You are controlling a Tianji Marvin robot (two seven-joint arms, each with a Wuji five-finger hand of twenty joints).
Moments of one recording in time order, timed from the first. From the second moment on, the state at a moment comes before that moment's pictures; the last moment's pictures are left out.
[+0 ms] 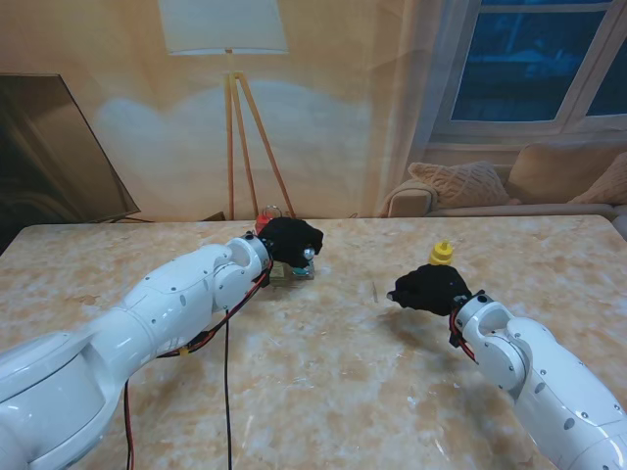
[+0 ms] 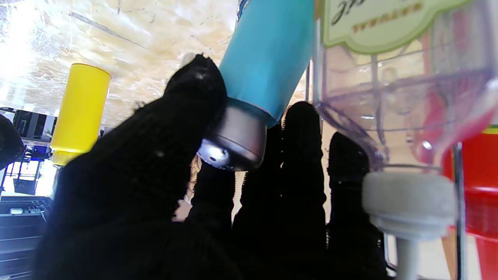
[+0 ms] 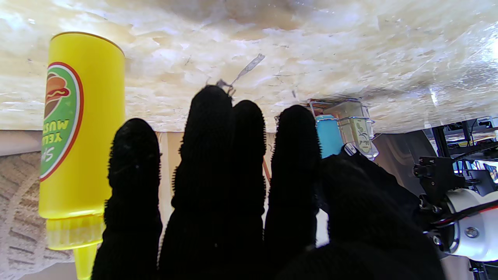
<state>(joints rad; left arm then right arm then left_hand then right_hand) 0.64 -1.35 -0.36 -0.59 0.58 -0.31 0.29 -1.34 -1.05 1.15 -1.32 -0.97 -0.27 -0.09 0.86 -0.73 0.73 -0.29 0.70 0.04 0.90 0.37 0.79 0.14 0.61 0.72 0.87 0.12 0.72 1.03 0.45 0.17 1.08 0.74 0.61 -0.15 0.43 -0.05 0.92 -0.24 0.89 0.64 1.17 -0.06 0.70 0.60 1.20 -0.08 0.79 0.63 0.73 0.18 1.19 0.45</state>
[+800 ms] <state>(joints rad) 0.64 -1.34 -0.35 -0.60 0.60 -0.29 0.29 -1.34 -1.05 1.15 -1.32 -0.97 -0.27 -0.09 0.67 -0.71 0.95 -0.20 0.72 0.10 0.65 0.46 0.67 0.17 0.58 0.60 0.73 0.14 0.63 0.97 0.37 0.19 1.02 0.73 0.61 -0.15 0.44 -0.05 0.92 -0.24 0.89 0.64 1.17 -0.06 0.70 0.60 1.20 -0.08 0.79 0.63 0.73 0.18 1.19 0.45</state>
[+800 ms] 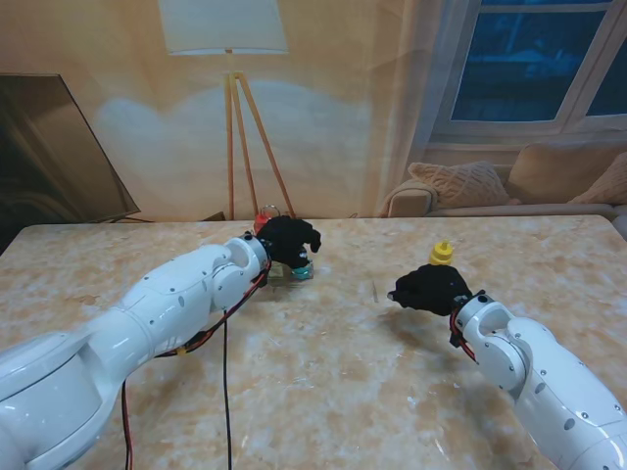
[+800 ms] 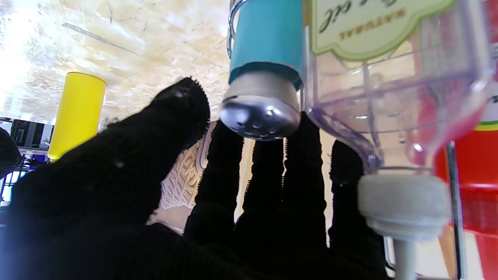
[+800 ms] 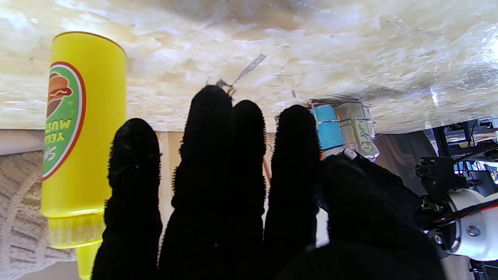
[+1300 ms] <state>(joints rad) 0.73 -1.24 -0.51 -0.86 0.67 -0.27 0.24 -1.34 -1.05 1.15 -1.32 -0.97 -0.27 -0.09 0.67 -0.63 0.92 -0.19 0.72 0.11 0.60 0.46 0.61 0.21 0.48 0.50 0.66 0.19 0.52 0.83 0.32 0.22 0.96 0.68 0.61 -0.15 0.44 -0.05 0.92 -0.24 0.89 0.64 1.17 -0.06 0.70 0.60 1.20 -0.08 0.79 0.63 0.73 0.18 1.19 0.45</state>
